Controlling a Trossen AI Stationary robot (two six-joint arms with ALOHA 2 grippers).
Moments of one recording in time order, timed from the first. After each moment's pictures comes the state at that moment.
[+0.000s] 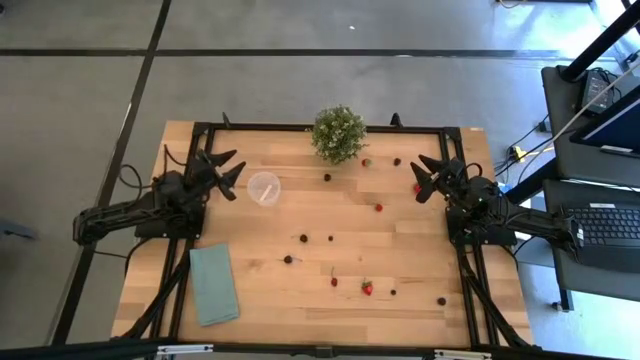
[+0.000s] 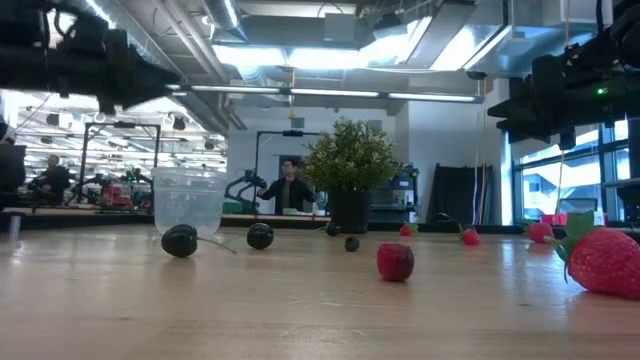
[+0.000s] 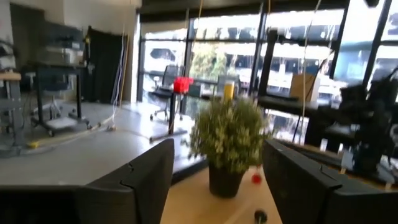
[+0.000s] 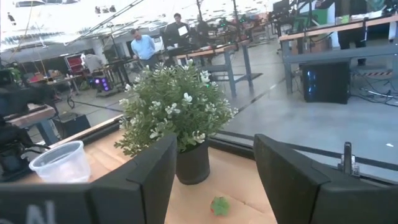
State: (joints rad) left arm 0.29 0.00 0.03 0.16 -0.40 -0.06; right arm -0.25 0.03 0.01 0.08 0.51 0.23
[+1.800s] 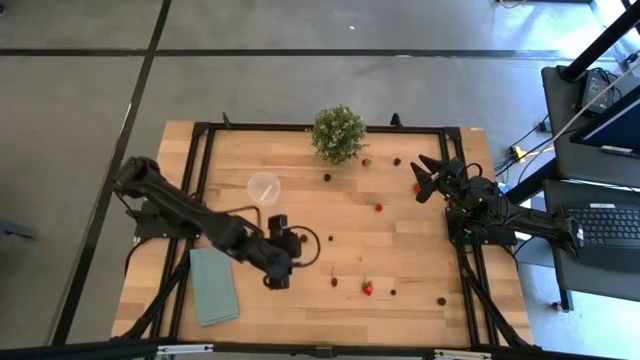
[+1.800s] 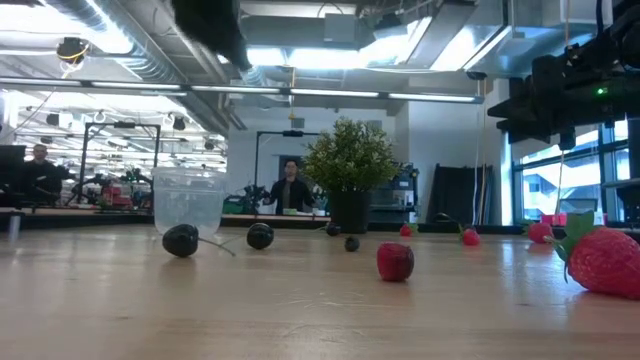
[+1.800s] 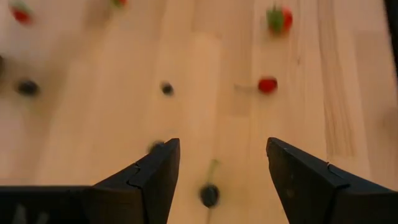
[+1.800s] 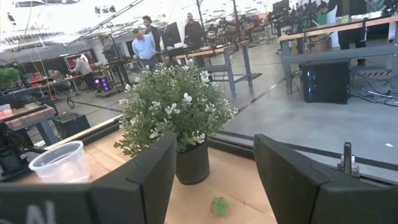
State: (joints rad) left arm -0.47 1.60 1.25 -0.68 -0.38 -0.48; right arm -0.25 0.03 0.01 0.08 0.51 0.23
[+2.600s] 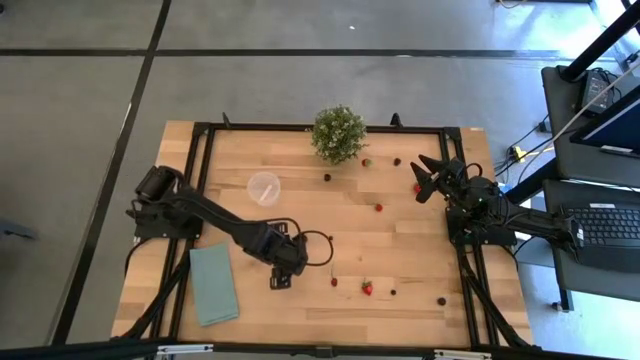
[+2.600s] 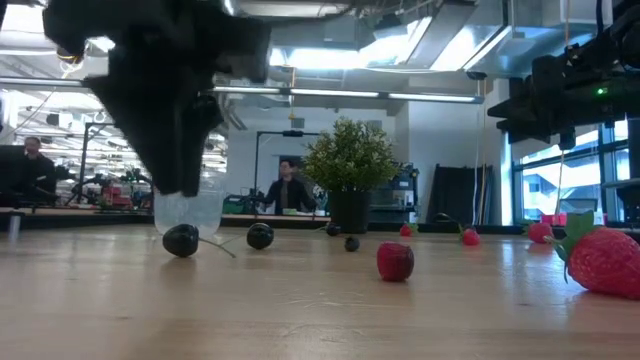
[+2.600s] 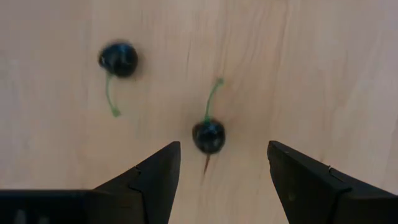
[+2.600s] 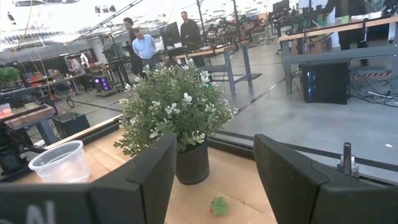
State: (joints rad) left arm -0.37 1.78 1.20 -0.77 -0.11 -0.52; right arm -0.25 0.03 0.01 0.08 0.51 0.22
